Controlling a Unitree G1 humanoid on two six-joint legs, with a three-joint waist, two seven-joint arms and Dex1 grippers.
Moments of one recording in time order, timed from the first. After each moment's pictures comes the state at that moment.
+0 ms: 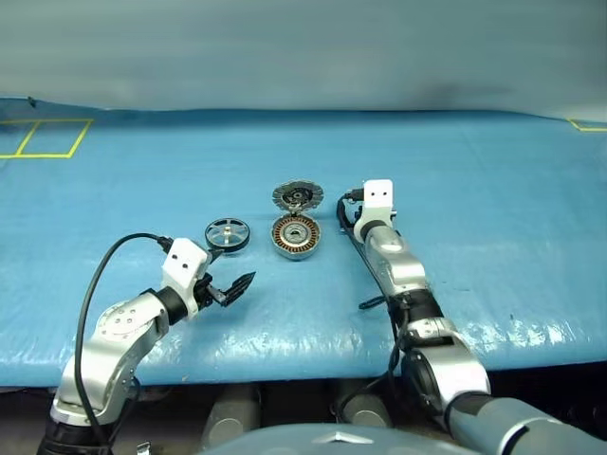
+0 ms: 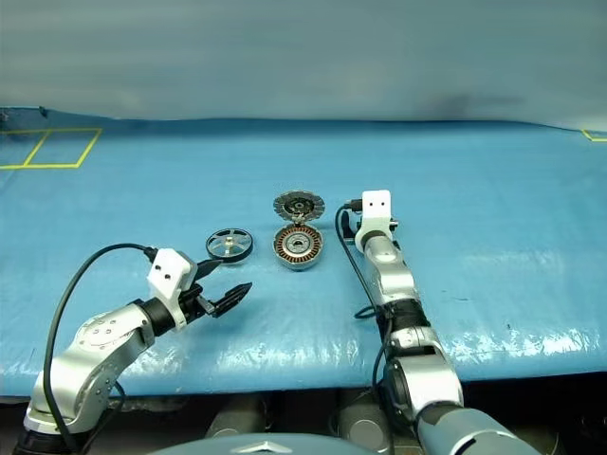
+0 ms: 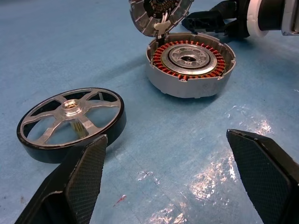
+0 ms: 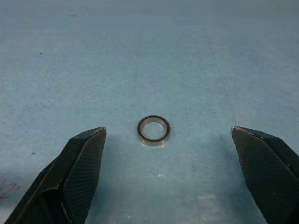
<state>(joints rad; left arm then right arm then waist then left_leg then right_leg) 0.13 0.52 0.03 -0.52 -0.37 0.62 -0.52 -0.50 -0.08 -0.05 0.40 0.05 0.30 0.00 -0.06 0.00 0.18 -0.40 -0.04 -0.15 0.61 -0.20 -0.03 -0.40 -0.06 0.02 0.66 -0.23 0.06</state>
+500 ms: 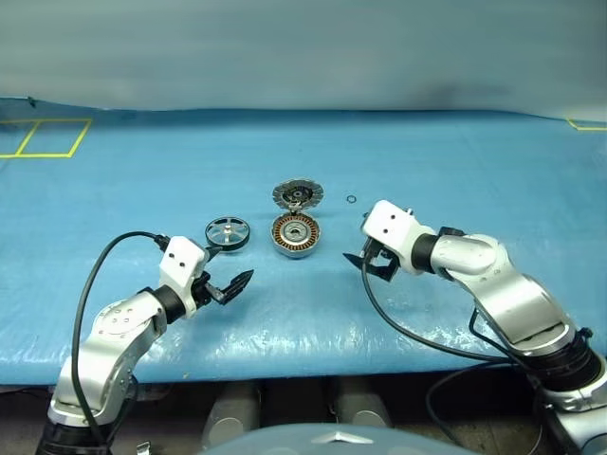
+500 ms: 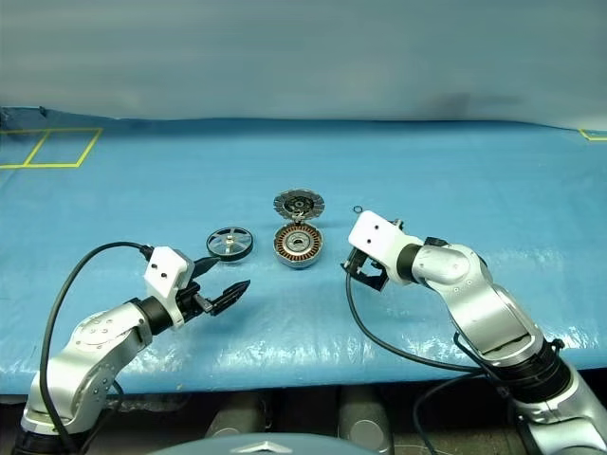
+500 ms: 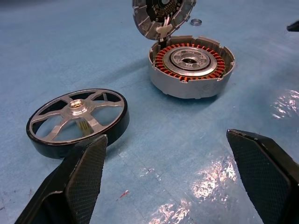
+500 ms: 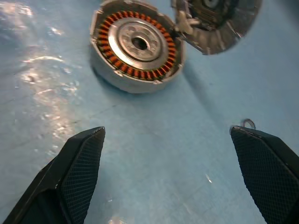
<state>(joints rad) 0.11 0.51 0.04 -0.52 -0.37 0.62 -0.53 -0.43 -0.81 0.36 -0.55 0.12 0.82 0.75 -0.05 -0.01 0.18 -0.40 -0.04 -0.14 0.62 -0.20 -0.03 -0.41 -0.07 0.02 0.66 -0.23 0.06</state>
